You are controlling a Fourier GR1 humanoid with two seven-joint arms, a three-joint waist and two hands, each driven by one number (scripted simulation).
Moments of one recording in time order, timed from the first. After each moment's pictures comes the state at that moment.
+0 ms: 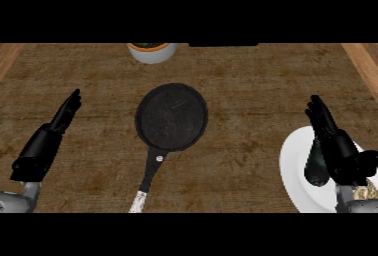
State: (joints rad) left arm -0.10 0.59 -0.26 -1.53 0.15 0.18 -0.12; right arm -0.05 -0.40 0.15 -1.56 -0.19 -0.18 -0.03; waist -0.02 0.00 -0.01
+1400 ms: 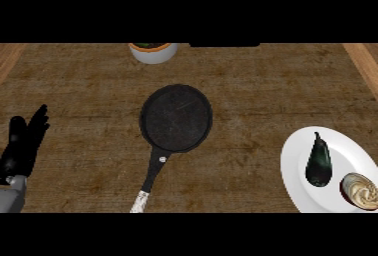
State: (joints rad) left arm -0.11 0.56 -0.10 -1.28 0.18 0.26 0.19; right arm 0.45 -0.73 -0.43 -1.78 -0.26 0.05 -0.21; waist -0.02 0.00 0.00
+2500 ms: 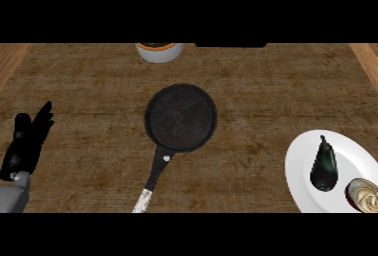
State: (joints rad) left arm -0.13 0.53 -0.07 -1.28 0.13 0.22 0.21; right arm 0.28 -1.02 -0.04 -2.00 0.13 0.27 0.59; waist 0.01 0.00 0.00
